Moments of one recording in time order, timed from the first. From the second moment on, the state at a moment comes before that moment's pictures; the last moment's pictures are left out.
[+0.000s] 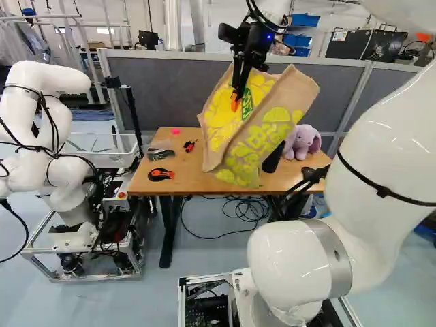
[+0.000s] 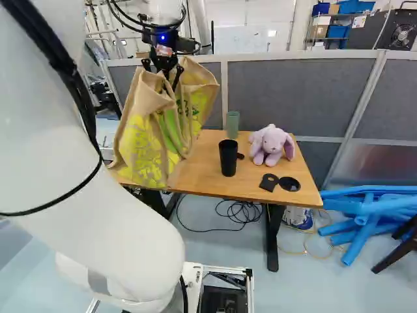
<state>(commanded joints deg) -2.9 1.9 -76.0 14.1 -83.3 -19.2</state>
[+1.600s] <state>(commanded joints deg) -8.1 -18.5 -82.0 14.1 -67.7 -19.2</state>
